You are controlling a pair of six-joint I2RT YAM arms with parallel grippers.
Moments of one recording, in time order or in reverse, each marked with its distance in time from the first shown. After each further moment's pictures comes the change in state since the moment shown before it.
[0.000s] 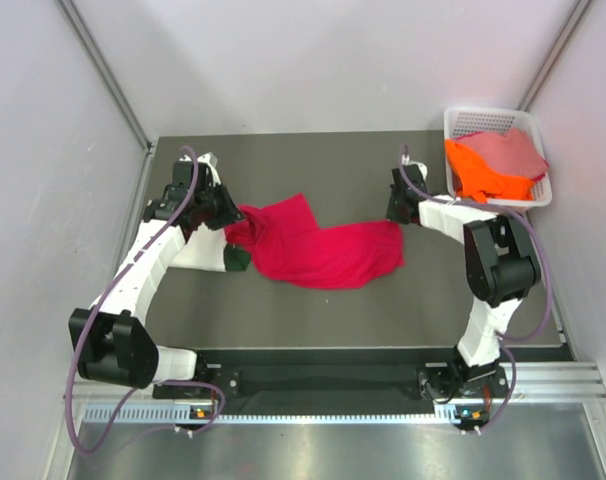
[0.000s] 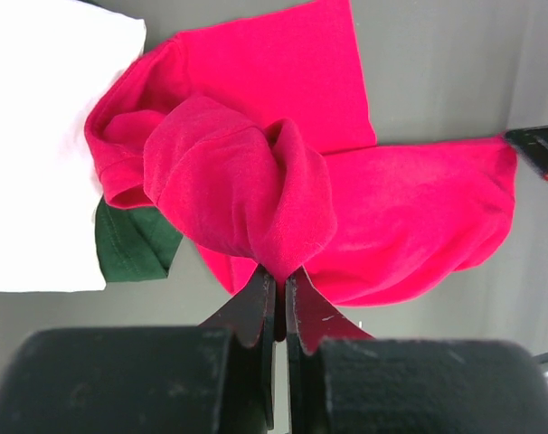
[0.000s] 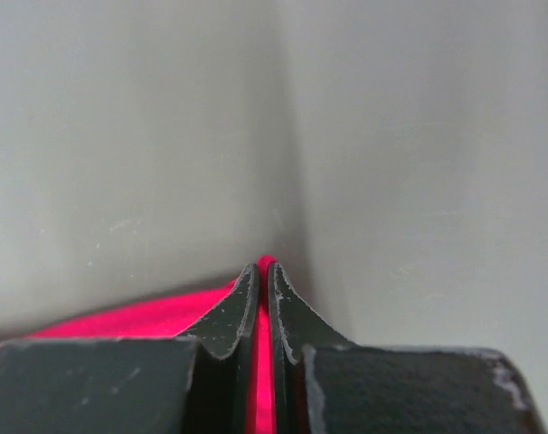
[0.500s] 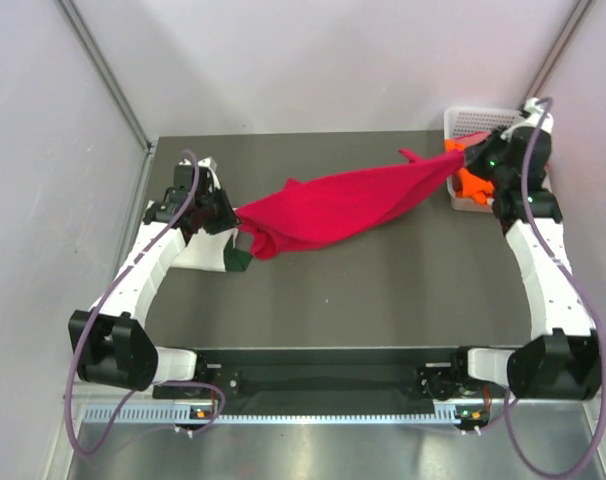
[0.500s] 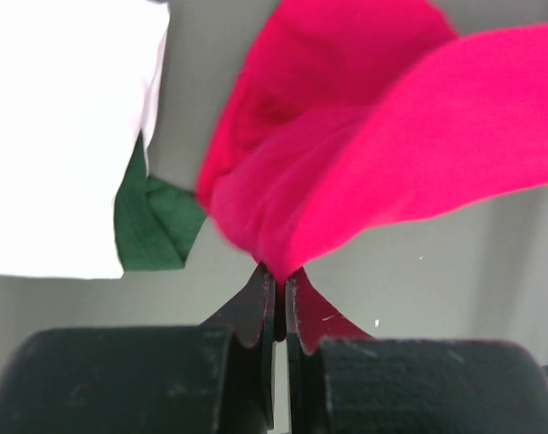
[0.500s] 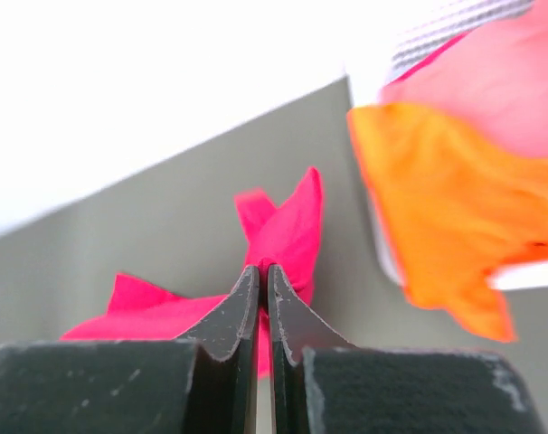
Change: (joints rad) left arm -0.003 -0.008 -0.016 -0.017 -0.036 0.012; right arm -0.302 -0.587 0.106 -0.105 -0.188 0.017
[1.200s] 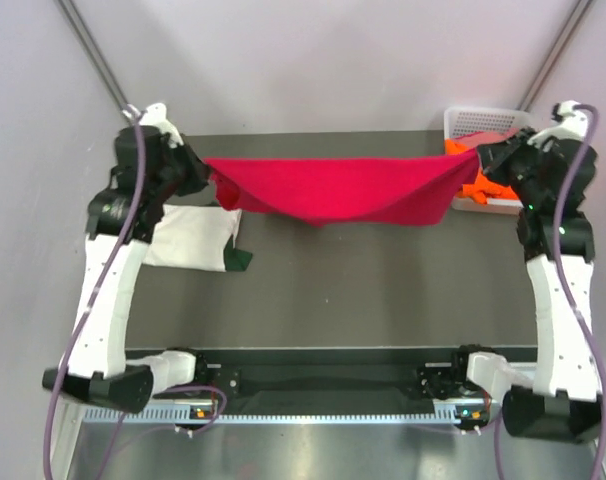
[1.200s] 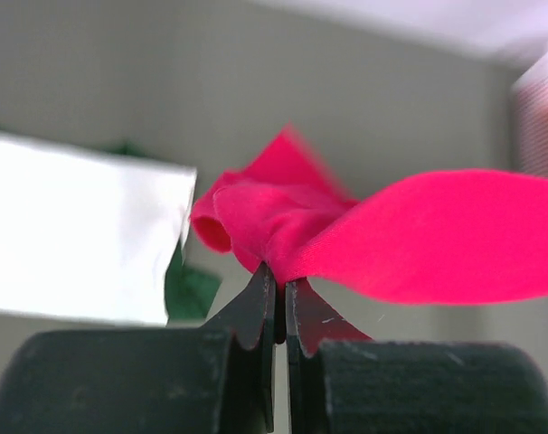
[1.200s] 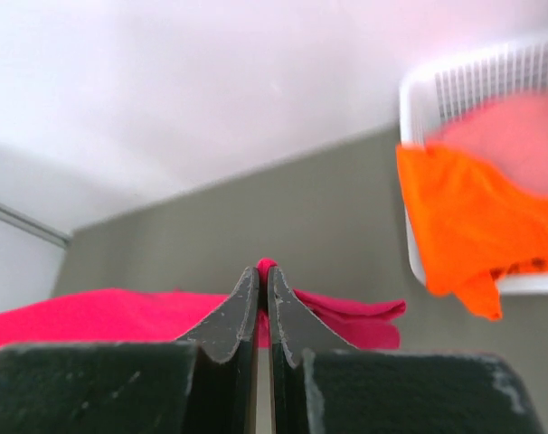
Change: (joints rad) left arm -0.003 -0.096 0.421 -0.216 -0.133 0.089; right arm -0.112 -0.214 0.006 -0.109 -0.200 -0.002
